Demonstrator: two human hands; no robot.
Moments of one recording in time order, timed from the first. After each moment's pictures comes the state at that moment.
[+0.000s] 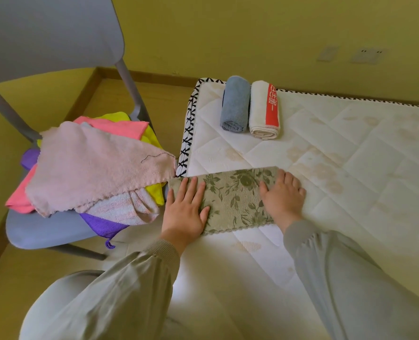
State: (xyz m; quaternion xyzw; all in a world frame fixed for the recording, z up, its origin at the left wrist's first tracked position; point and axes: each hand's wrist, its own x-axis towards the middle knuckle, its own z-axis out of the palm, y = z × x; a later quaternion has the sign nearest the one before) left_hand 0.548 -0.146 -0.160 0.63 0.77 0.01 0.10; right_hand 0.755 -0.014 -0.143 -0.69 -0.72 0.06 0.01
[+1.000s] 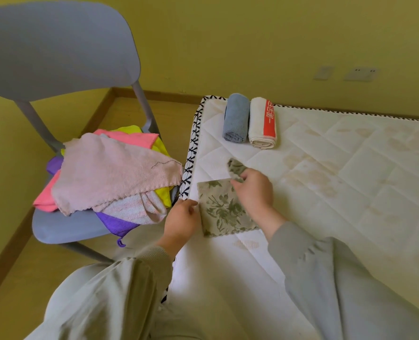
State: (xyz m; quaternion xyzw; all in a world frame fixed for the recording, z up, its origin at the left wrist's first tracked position) left_hand 0.549 -0.167 -0.124 0.43 0.81 0.28 0.28; right_hand 0.689 -0.060 -0.058 -0.62 -0.72 0.26 0.18
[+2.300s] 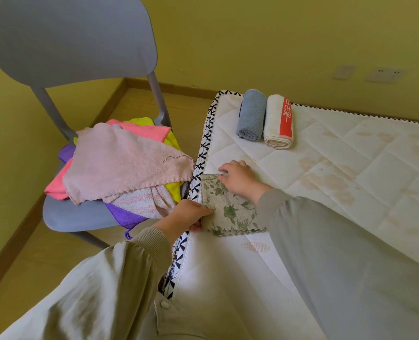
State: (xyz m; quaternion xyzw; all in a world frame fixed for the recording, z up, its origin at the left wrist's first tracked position) left_hand 0.529 -0.157 -0.105 0.21 0.75 0.28 0.56; right_hand 0.634 -0.013 -0.099 -0.44 -0.86 0.25 -0.04
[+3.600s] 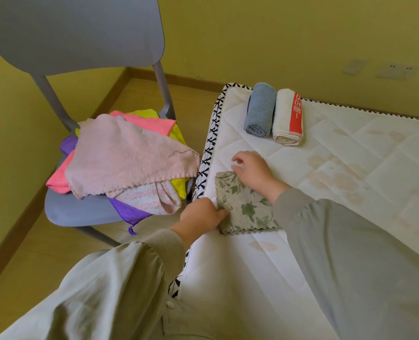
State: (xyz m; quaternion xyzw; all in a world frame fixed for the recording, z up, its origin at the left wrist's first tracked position) left_hand 0.545 -0.154 -0.107 0.45 0.80 0.07 0.38; right_hand 0.642 -0.003 -0.096 -0.46 -0.85 0.26 0.06
